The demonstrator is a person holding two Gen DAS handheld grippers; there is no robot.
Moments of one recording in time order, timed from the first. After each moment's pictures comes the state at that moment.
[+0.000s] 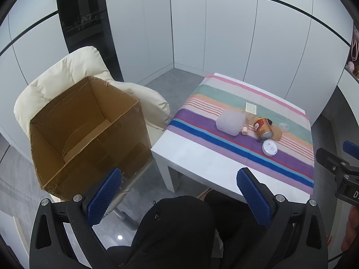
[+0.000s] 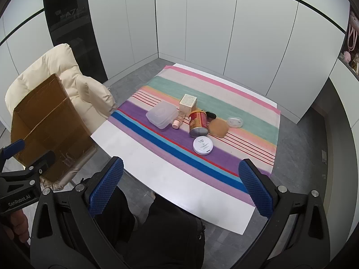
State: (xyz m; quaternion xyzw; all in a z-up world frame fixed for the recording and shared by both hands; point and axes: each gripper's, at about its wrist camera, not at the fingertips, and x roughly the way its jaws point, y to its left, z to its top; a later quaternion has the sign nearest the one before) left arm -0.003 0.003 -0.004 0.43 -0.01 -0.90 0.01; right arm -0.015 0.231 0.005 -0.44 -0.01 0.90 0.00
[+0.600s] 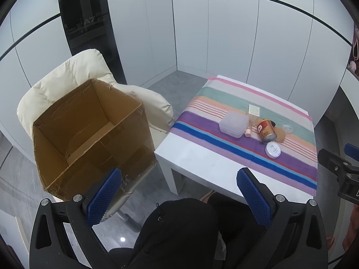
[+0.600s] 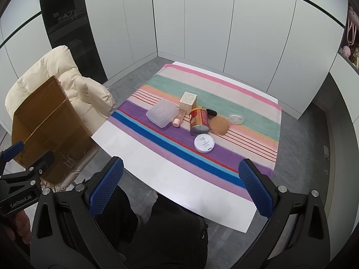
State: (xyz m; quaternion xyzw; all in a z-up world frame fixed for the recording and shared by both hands) left arm -0.003 0.002 -0.004 0.42 -0.02 -0.91 0.02; right arm -0.018 0.236 0.001 -0.44 0.01 0.90 0.00
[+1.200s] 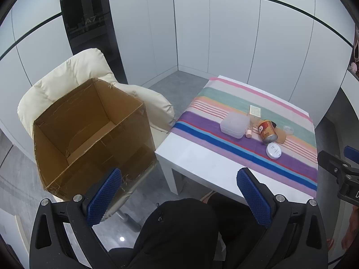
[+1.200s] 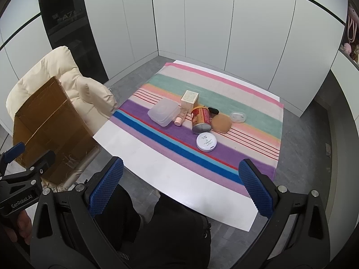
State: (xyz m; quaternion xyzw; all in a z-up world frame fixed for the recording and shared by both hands) left arm -0.004 0.000 -0.004 0.42 -0.02 -0.91 0.02; right arm -0.016 0.234 0.000 -0.45 0.01 0.90 0.00
